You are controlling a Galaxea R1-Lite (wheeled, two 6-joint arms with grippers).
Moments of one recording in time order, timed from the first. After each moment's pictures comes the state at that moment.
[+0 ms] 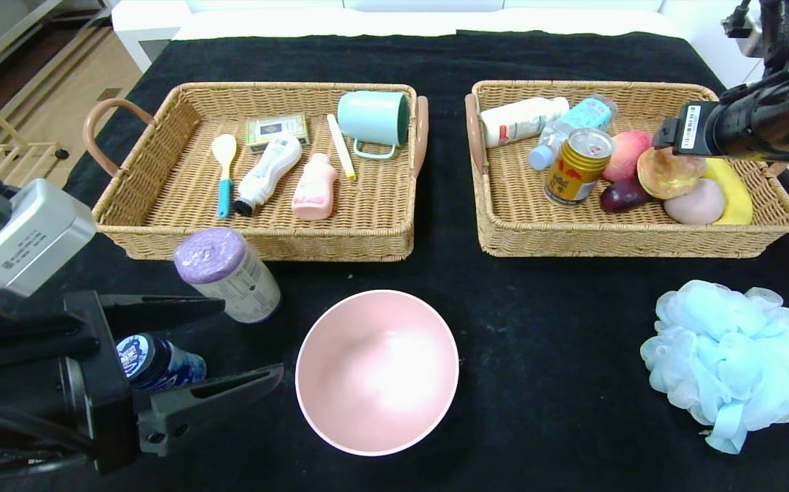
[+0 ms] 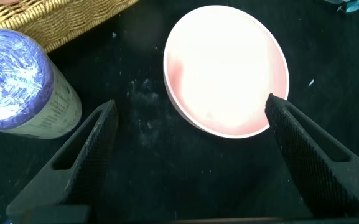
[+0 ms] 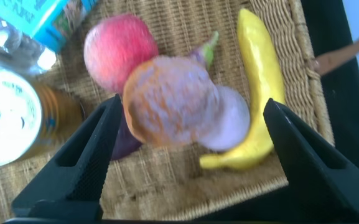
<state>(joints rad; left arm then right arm) -0.41 1.12 -0.77 -0.02 -0.30 0.15 0.24 1.84 -1.94 0.51 -0.52 0.22</state>
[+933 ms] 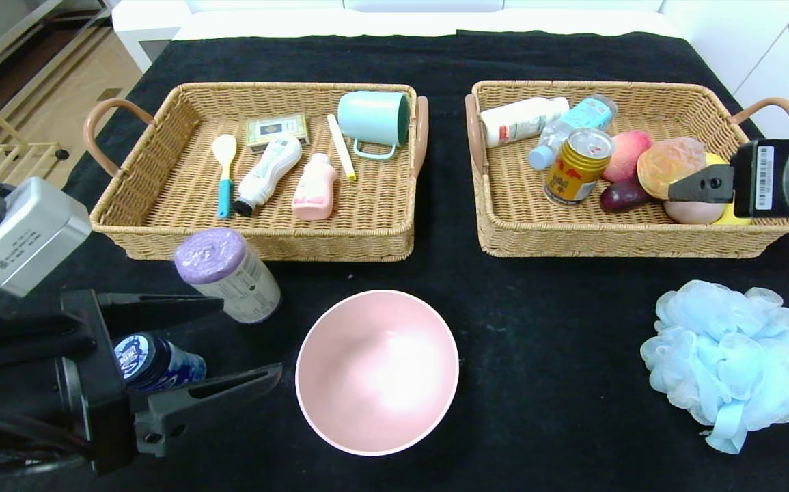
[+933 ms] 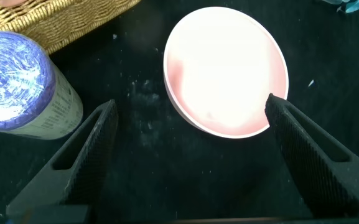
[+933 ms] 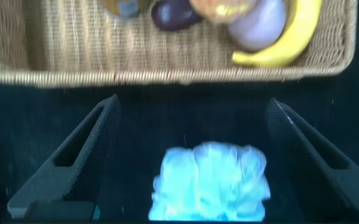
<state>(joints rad) -0.41 1.12 -0.77 -0.02 -0.30 0.16 0.49 1.48 -1.55 0.59 -0.52 0.26</state>
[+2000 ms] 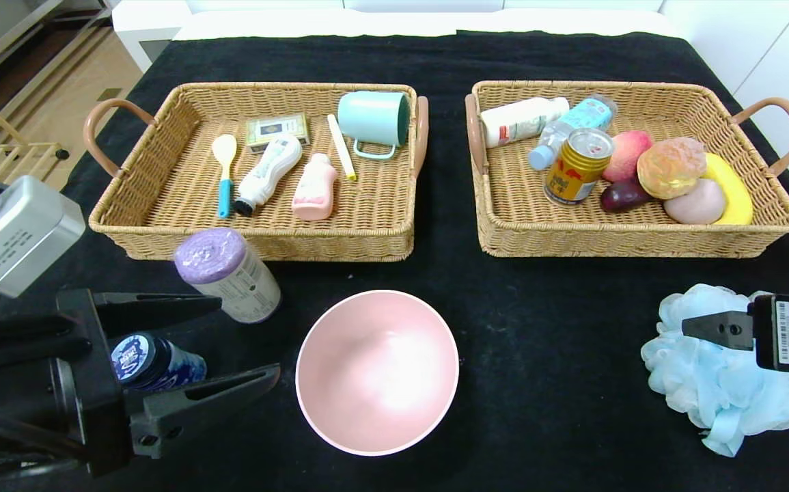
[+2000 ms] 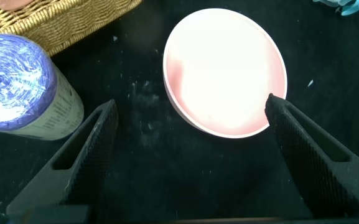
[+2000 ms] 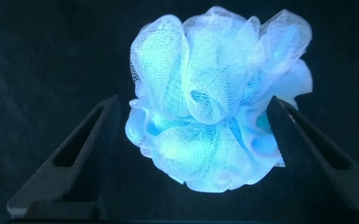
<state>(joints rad) -0.41 1.11 -0.77 -0.02 -0.30 0.16 0.49 1.33 -1.13 0.58 -0.40 0.48</state>
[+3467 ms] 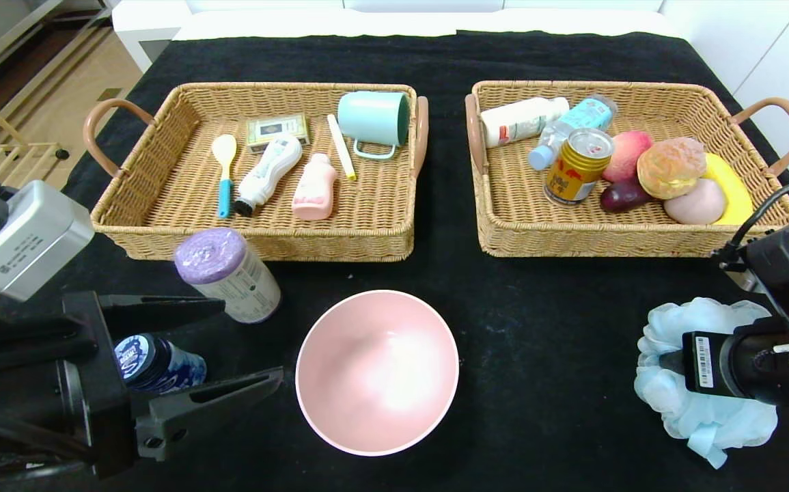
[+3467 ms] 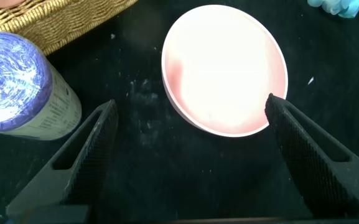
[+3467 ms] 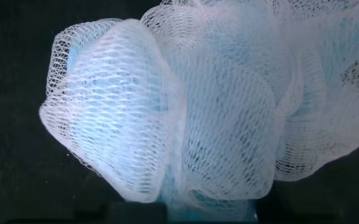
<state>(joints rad) -0.42 1.12 -0.77 -0.02 -0.30 0.17 0.45 1.47 -0.99 0.43 -0.37 0.52</state>
